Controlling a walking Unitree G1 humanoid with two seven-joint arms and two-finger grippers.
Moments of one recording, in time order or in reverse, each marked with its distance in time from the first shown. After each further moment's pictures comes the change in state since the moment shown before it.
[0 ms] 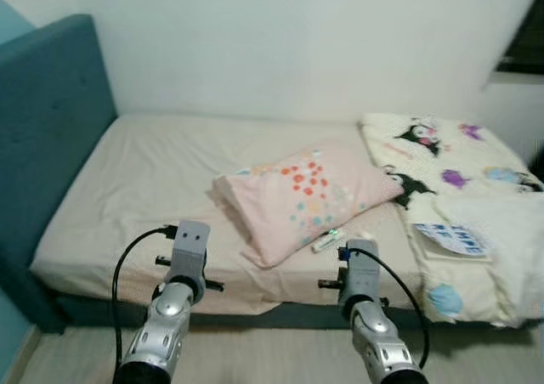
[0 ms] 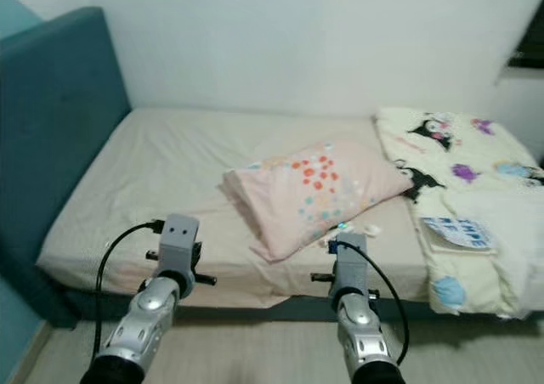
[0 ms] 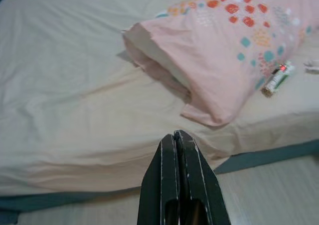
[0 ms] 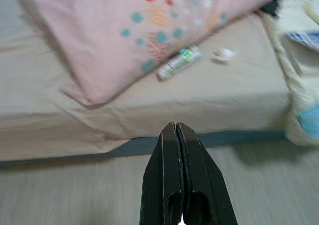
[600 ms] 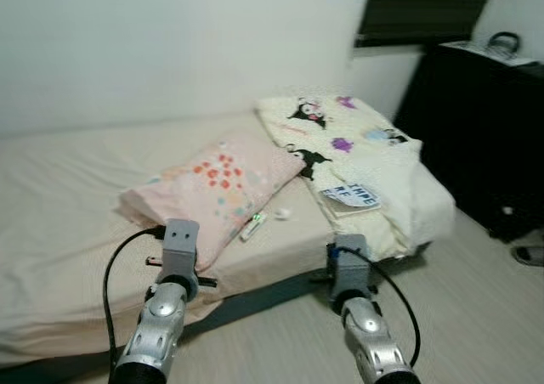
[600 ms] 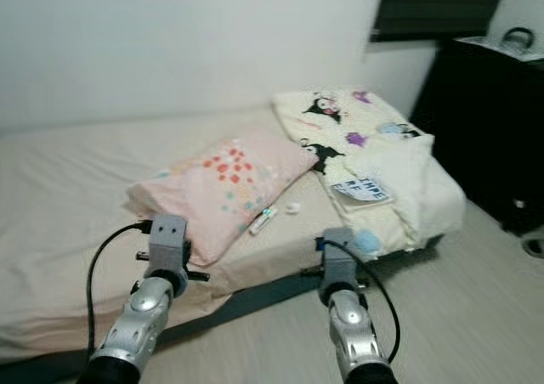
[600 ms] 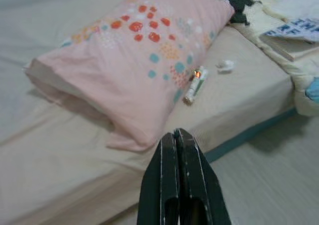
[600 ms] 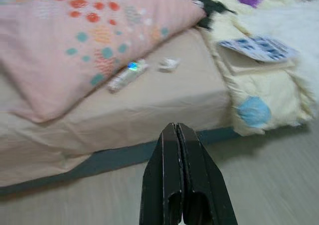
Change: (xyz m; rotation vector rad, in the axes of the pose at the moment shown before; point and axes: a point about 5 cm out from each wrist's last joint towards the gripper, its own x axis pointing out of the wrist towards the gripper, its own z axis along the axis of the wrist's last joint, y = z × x) left arm 0.000 0.000 0.007 -0.038 -0.058 0.014; right arm -0.003 0.019 0.015 -0.097 -0.132 0.111
